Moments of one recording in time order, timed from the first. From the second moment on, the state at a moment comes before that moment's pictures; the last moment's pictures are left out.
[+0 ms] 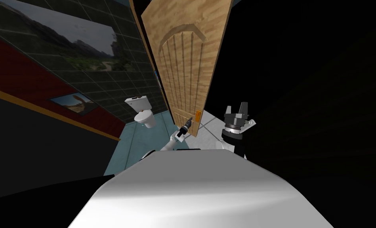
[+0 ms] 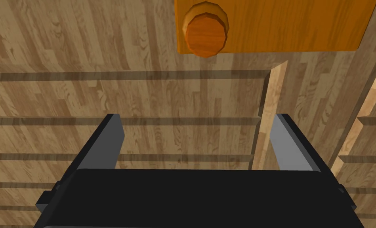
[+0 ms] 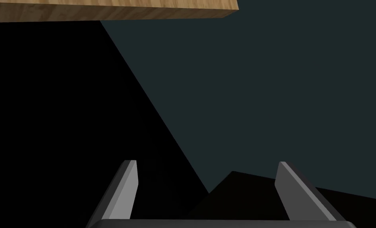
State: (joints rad) arm -0.28 0.05 -0.51 -1.02 -0.11 -0.36 0.28
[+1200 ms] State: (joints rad) arm -0.28 0.04 -0.48 -0.99 -0.11 -0.39 0.26
